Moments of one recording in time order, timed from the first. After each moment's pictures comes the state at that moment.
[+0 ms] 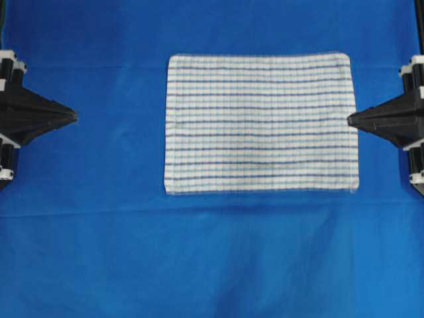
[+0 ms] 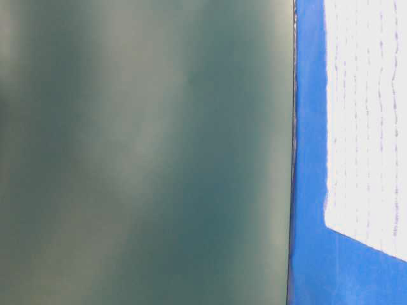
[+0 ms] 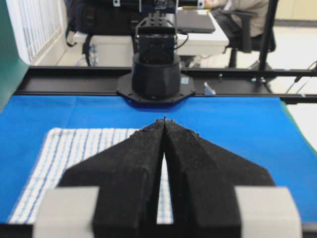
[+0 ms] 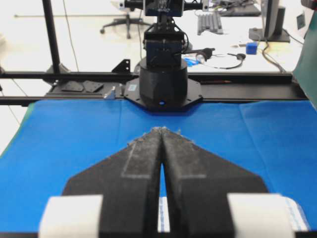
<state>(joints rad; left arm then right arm) 0.00 -0.96 1.17 0.00 -0.29 0.00 0.00 -0.96 1.17 0.00 -0.29 0.00</state>
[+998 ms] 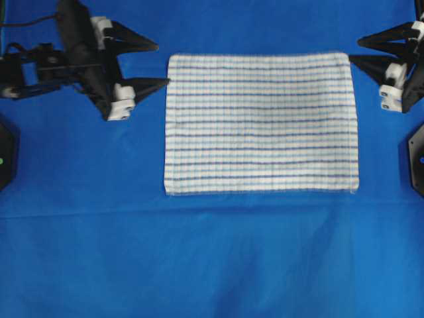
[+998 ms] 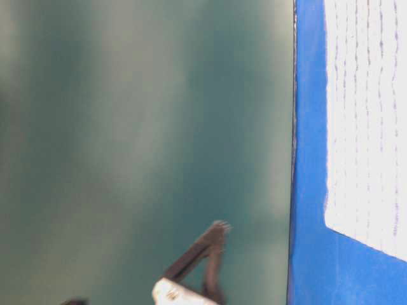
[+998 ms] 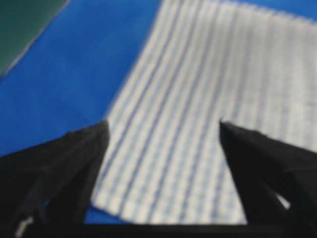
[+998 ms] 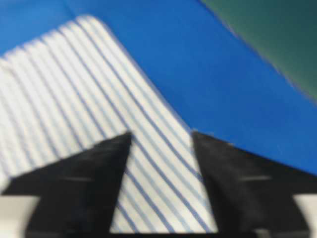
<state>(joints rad) 0.34 -0.22 0.93 -0.03 -0.33 0.00 -0.59 -0.82 1.18 0.00 0.12 0.08</state>
